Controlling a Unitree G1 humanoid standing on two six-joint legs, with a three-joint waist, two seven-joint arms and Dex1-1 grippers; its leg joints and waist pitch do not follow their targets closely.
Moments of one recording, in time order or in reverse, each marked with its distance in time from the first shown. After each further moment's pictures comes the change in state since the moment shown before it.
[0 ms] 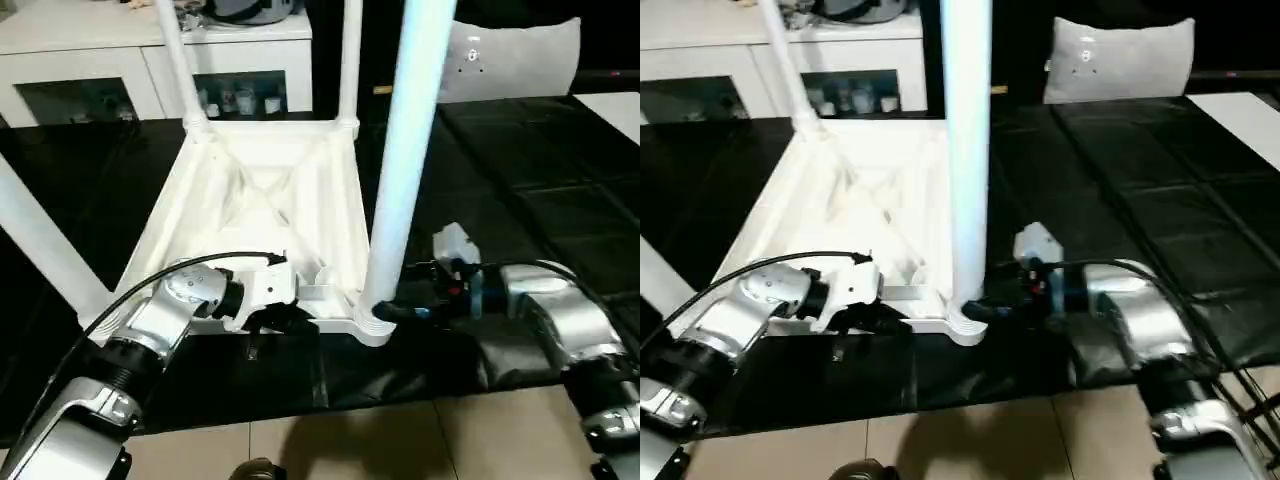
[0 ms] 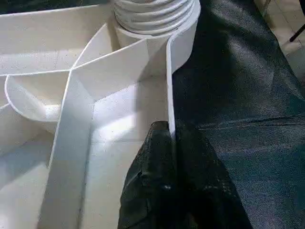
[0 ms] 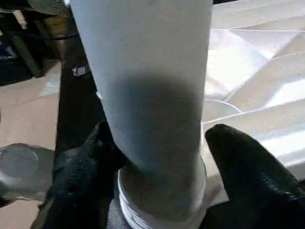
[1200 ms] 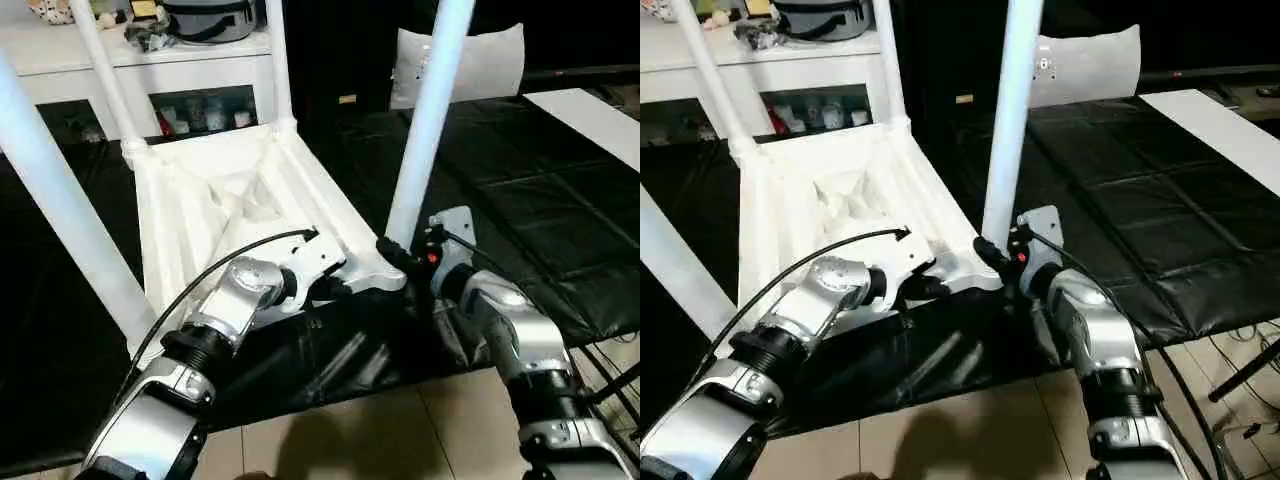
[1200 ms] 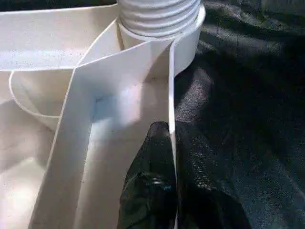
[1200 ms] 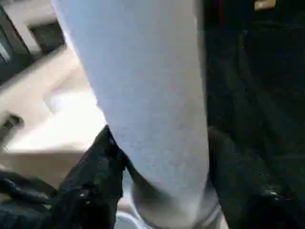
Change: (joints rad) left arm -0.114 -0.283 0.069 0.163 0.092 0.288 0.423; right arm 0.090 0.326 -0.283 -0.063 -0.043 0.151 -0.757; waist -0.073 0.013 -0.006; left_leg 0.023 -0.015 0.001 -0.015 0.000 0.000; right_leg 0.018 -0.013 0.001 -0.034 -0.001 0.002
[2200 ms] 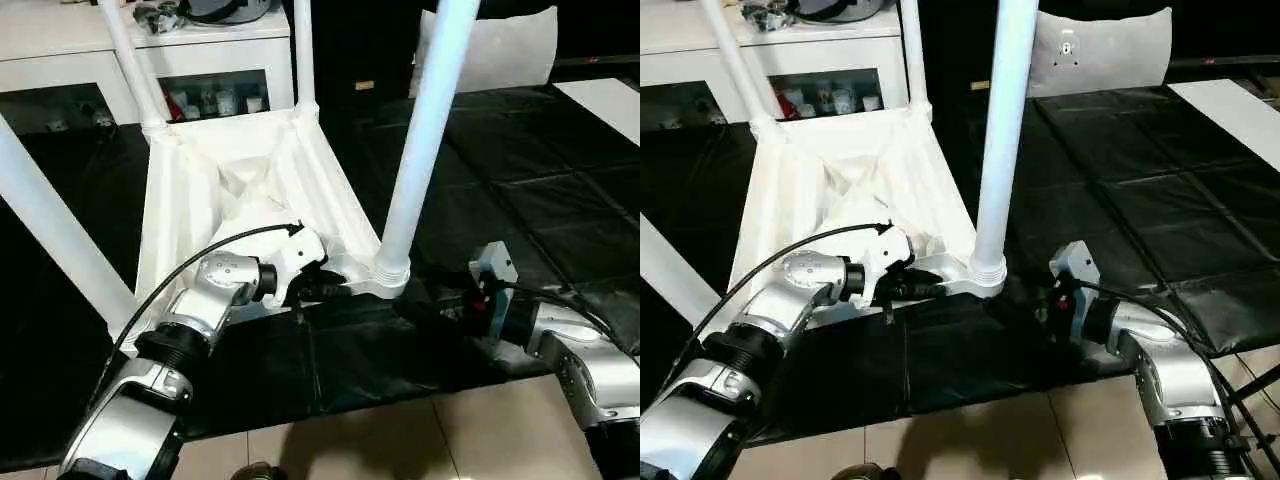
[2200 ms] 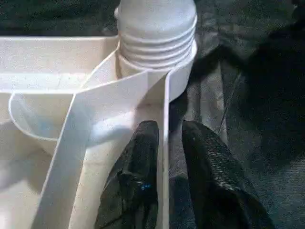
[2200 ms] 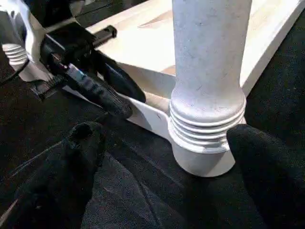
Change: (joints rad) left arm 0.019 0.085 0.050 0.023 -0.097 -0.174 -0.189; right arm 0.188 -0.302 0.083 -0.203 0.065 -0.021 0.432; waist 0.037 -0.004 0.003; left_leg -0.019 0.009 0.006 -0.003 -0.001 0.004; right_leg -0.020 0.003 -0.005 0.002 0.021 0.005
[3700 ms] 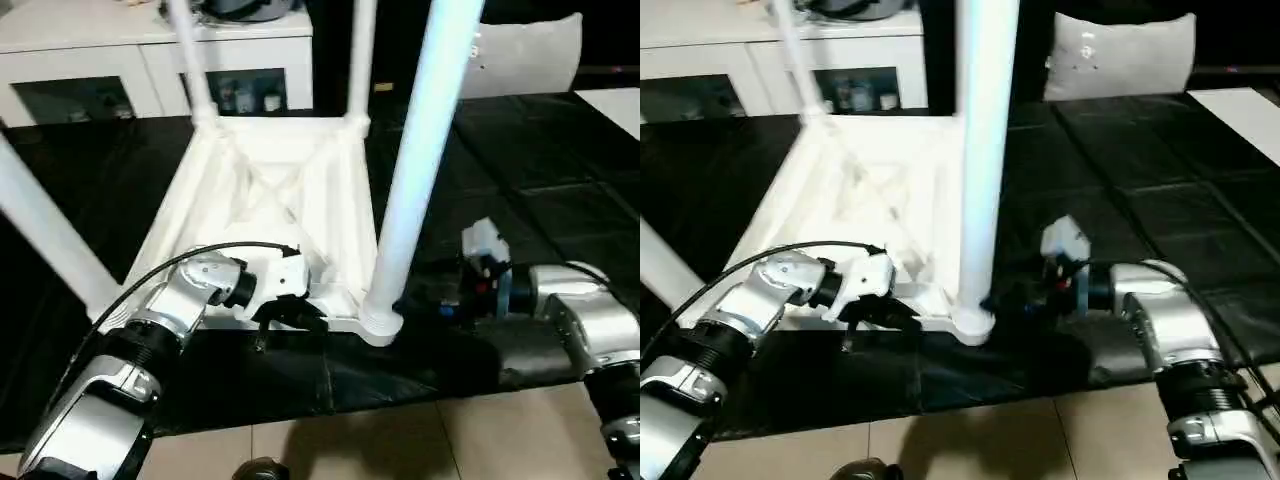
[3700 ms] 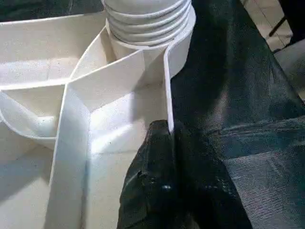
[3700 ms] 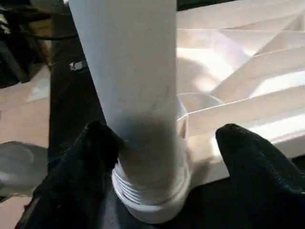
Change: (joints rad) left arm 0.003 0.143 -0.129 -0.063 0.053 -0.162 -0.303; right arm -0.243 -0.066 0.124 0.249 -0.023 -0.128 0.353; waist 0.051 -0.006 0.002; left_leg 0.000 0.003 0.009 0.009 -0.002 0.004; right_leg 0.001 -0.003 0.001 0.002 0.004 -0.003
